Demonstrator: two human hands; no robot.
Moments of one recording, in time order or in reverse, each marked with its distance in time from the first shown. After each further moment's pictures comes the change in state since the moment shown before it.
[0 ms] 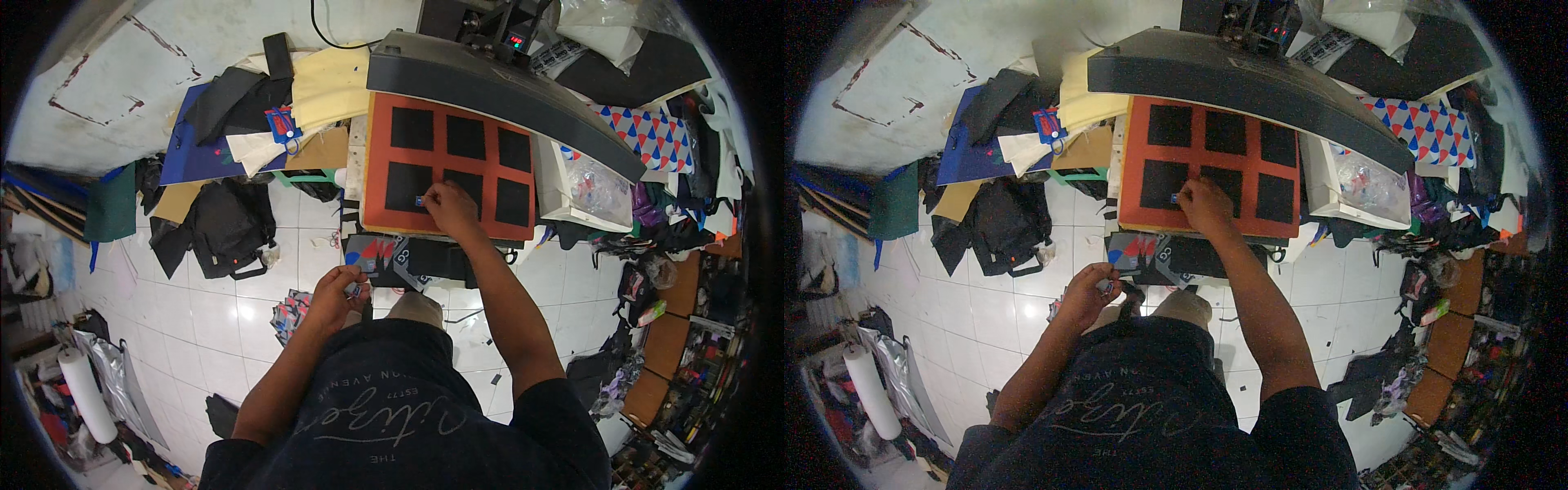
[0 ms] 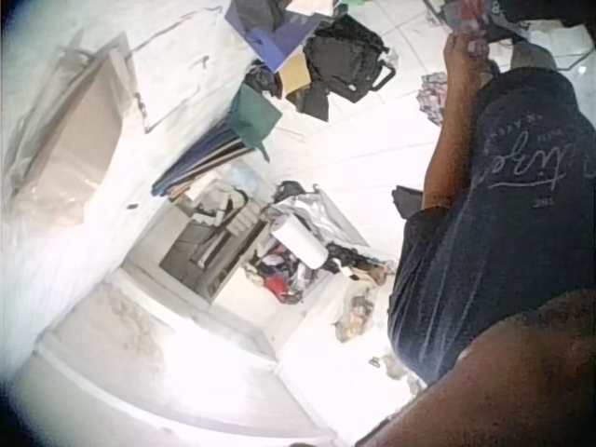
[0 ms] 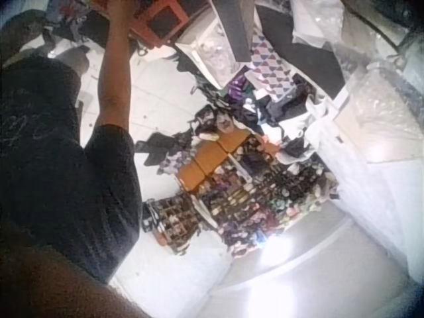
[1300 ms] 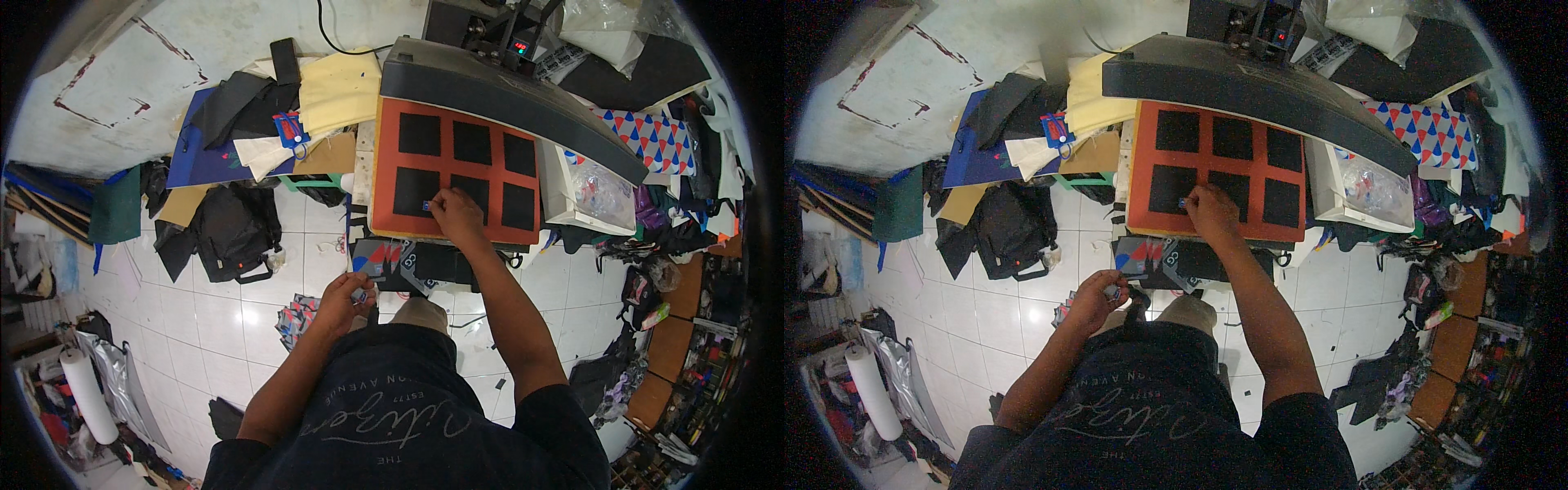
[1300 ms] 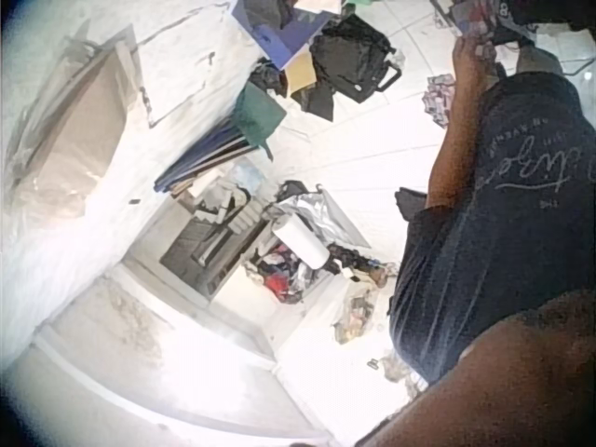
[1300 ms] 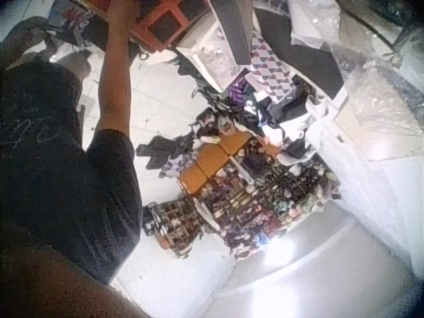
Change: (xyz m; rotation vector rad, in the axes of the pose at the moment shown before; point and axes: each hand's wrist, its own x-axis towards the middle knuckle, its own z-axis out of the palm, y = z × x) left_hand 0.009 -0.010 -0.017 0.048 -0.020 -0.003; right_hand -0.007 -0.009 0.004 -0.034 0.091 0.001
